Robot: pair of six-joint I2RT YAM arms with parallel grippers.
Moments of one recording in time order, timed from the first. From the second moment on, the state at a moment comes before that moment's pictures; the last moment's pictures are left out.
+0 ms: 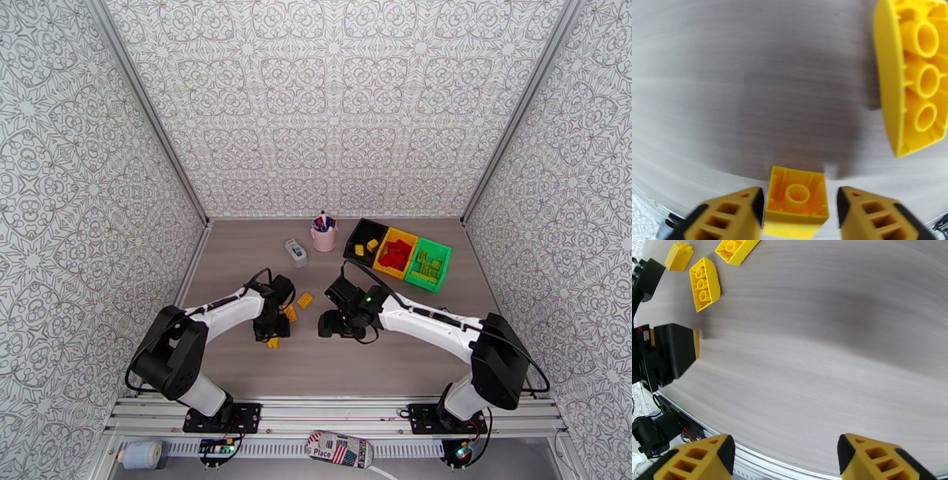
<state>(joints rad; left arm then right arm) -0.51 1.60 0.92 -0.89 -0.01 -0.65 0.92 1.59 1.16 -0.76 -0.13 0.88</state>
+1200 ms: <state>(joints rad) -0.46 1.79 1.38 -0.45 0.47 -1.00 0.47 1.27 1.14 -0.82 -0.12 0.87</state>
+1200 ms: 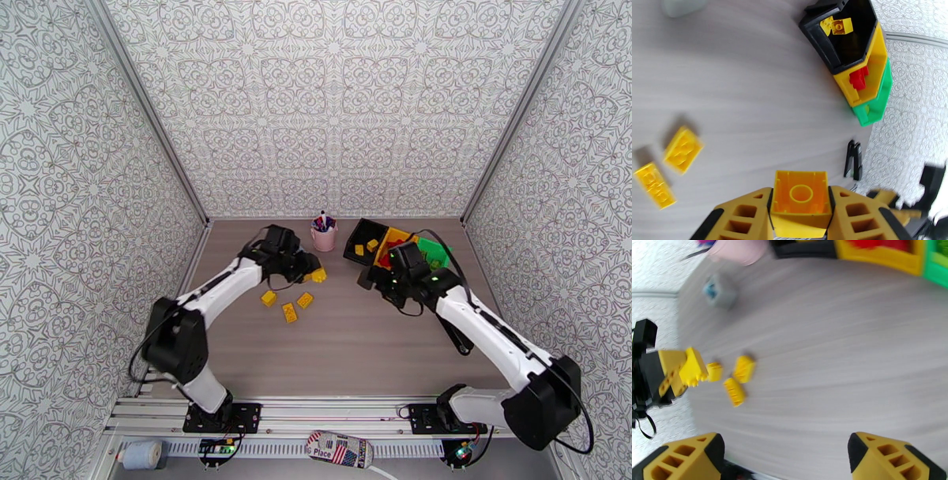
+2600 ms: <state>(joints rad) -0.50 1.56 1.39 -0.46 0.14 -0.97 0.50 1.49 1.13 -0.84 -0.19 0.80</state>
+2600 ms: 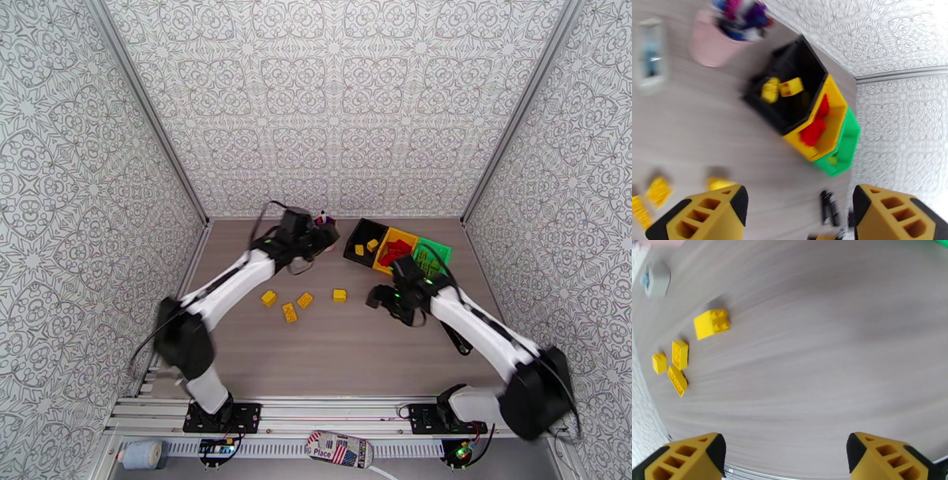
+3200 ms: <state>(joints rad) -0.40 0.89 0.68 -0.76 0.05 -1.01 0.63 2.15 1.78 -1.00 -0.14 0.68</state>
